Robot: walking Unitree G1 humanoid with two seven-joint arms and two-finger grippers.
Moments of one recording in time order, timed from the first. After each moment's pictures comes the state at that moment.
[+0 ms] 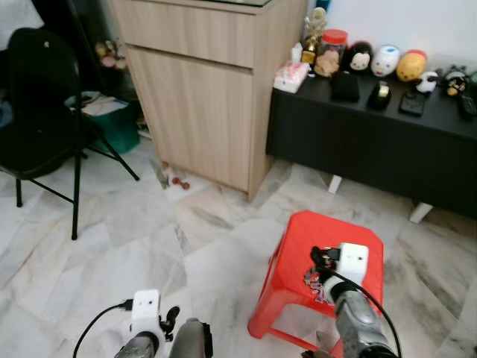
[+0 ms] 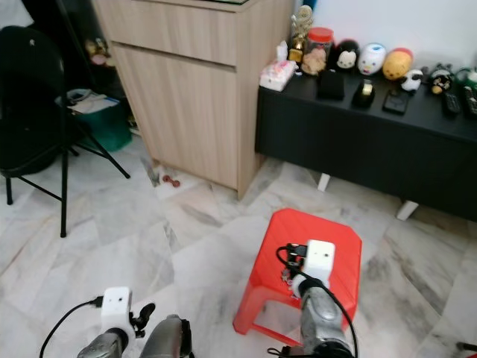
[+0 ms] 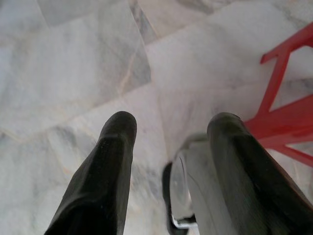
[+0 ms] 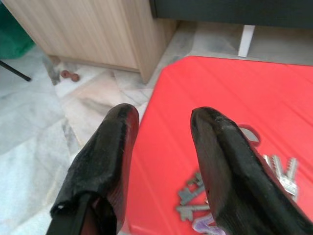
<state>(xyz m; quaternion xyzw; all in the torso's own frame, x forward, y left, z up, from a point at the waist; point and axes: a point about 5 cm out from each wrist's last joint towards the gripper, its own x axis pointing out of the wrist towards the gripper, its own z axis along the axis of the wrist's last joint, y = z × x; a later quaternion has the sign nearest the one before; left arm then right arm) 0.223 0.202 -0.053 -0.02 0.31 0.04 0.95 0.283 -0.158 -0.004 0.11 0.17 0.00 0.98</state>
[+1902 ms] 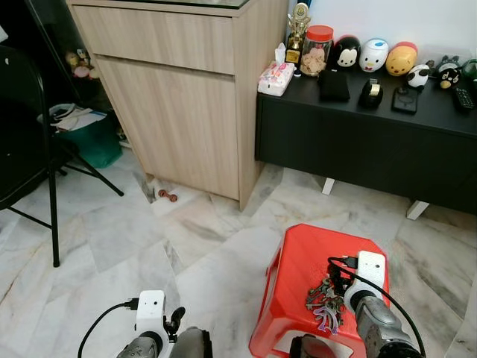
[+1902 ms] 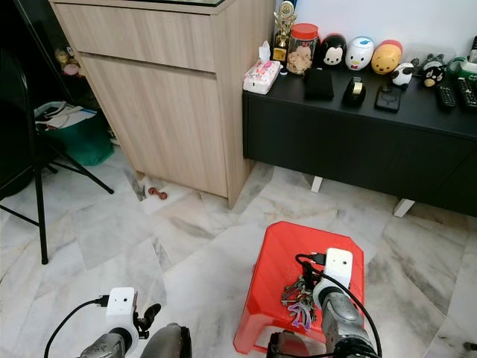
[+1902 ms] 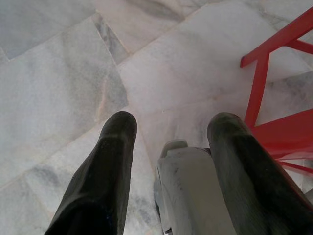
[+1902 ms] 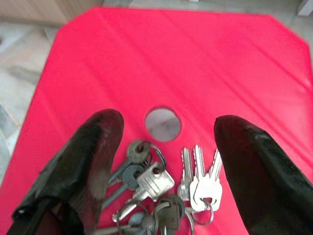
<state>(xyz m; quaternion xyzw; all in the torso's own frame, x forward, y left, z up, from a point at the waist) 0.223 0.192 -0.054 -0.02 0.31 0.01 0.95 0.272 -0.209 -0.021 0.08 0.30 -0.07 0.95</state>
